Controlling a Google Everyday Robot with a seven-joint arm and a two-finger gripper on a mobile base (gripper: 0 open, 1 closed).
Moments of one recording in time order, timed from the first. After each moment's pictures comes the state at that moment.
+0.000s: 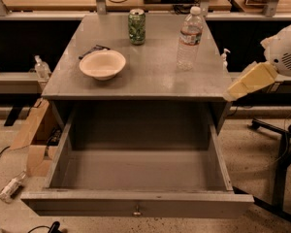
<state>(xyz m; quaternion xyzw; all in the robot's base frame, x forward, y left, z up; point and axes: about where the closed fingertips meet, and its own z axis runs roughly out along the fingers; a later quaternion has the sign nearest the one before) 0.542 -0.241 0.948 -0.42 0.84 0.02 0.35</state>
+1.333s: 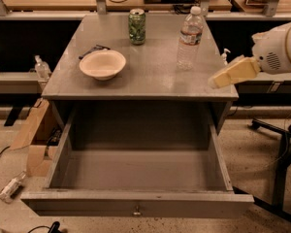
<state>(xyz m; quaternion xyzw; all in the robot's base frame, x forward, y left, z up) 0.577 -0.230 0.948 -0.37 0.82 0.04 0.44</state>
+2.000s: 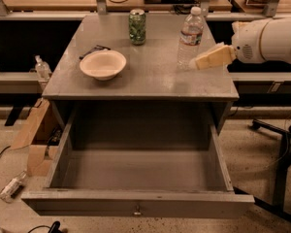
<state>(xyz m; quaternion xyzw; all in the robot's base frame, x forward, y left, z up) 0.653 -0.195 0.953 -0.36 0.76 0.09 0.53</state>
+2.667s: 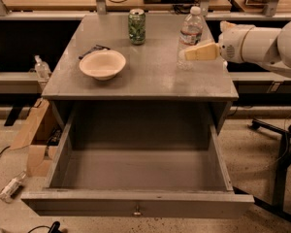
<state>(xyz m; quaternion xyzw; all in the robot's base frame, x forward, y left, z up) 0.712 -0.184 0.939 -0.32 0.73 0.14 0.59</state>
